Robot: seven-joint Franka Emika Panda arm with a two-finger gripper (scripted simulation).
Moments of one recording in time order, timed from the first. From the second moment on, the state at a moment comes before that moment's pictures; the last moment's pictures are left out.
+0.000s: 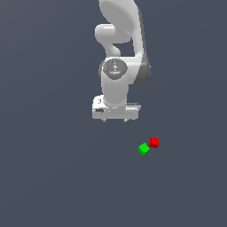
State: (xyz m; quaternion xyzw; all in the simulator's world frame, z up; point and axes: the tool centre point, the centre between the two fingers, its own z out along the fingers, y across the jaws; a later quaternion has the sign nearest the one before) arm -0.016 0.008 0.151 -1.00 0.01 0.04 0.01
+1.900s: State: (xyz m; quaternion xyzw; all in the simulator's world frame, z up) arm 0.033 0.211 0.074 -1.00 0.10 0.00 0.00
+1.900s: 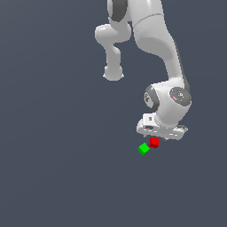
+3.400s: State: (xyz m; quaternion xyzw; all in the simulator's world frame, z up) arm 0.038 0.220 0.020 -0.99 0.10 0.00 0.00
